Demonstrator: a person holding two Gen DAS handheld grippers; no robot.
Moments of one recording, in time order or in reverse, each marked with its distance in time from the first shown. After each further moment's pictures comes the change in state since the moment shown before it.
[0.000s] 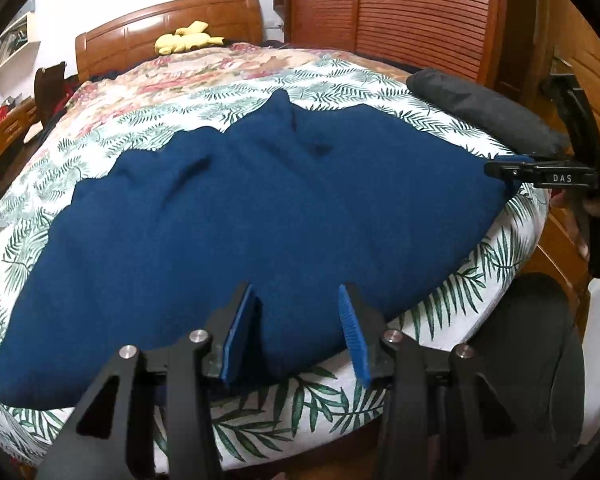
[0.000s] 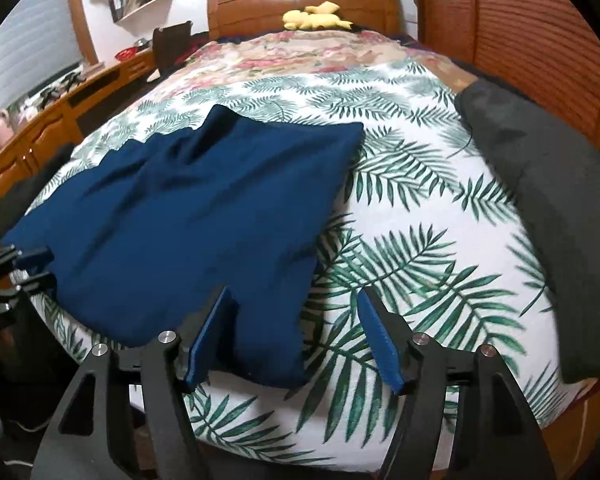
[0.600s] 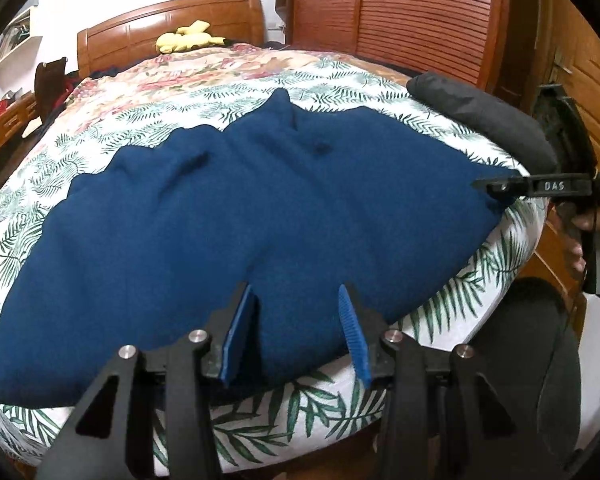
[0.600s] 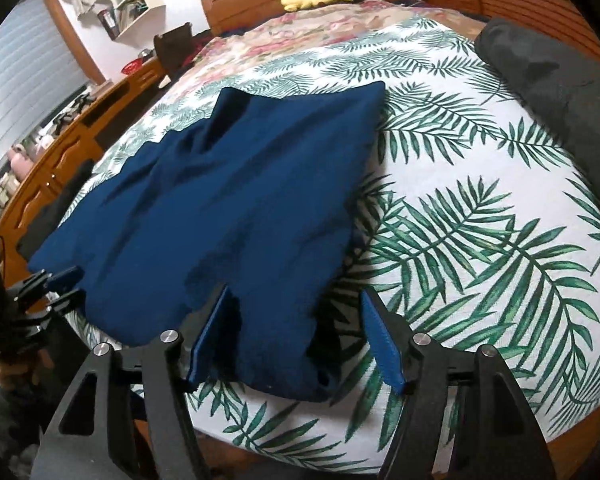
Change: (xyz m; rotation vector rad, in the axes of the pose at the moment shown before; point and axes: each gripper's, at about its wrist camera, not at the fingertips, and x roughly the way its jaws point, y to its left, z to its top) left arm 0.001 0.001 0.000 -0.017 -0.022 -0.022; right arm 0.019 0.000 -0.006 0.110 0.064 0.190
